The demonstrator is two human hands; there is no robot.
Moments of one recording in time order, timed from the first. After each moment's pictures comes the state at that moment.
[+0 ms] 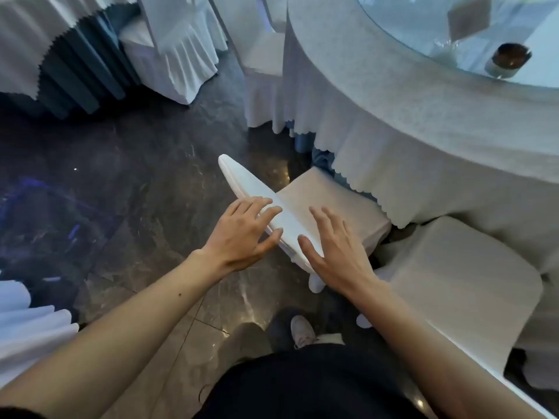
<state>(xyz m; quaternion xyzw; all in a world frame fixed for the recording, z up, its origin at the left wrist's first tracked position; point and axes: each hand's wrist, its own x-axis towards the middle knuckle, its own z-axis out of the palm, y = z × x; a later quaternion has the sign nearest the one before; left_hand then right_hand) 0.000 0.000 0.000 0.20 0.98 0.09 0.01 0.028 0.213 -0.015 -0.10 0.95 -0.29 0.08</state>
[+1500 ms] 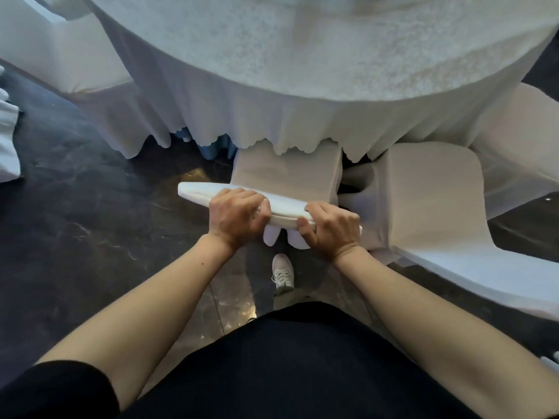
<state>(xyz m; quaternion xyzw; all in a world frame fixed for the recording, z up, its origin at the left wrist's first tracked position) -0.309 -0.010 -0.081 0.45 0.86 0.23 -0.04 -0.165 0.148 -0.102 0.19 0.96 -0.10 -0.17</state>
